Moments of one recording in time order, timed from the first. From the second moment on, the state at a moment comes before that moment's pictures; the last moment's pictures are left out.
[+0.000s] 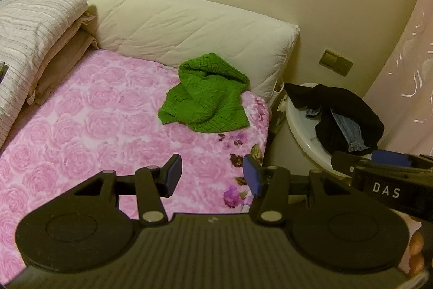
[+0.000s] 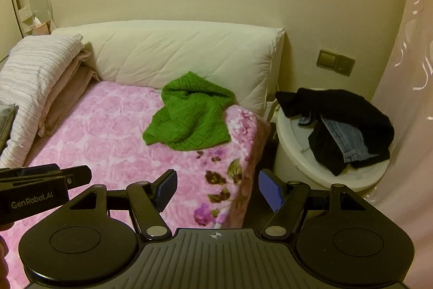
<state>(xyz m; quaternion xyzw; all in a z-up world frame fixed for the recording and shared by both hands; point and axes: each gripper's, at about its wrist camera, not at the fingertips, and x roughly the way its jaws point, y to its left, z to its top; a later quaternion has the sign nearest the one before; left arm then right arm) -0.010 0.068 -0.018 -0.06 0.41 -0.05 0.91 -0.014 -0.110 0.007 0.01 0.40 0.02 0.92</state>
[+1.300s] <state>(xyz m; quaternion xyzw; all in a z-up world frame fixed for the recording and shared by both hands) 0.027 0.088 -0.025 -0.07 0.42 -0.03 0.90 0.018 -0.108 -0.007 -0.01 0.40 0.03 0.91</state>
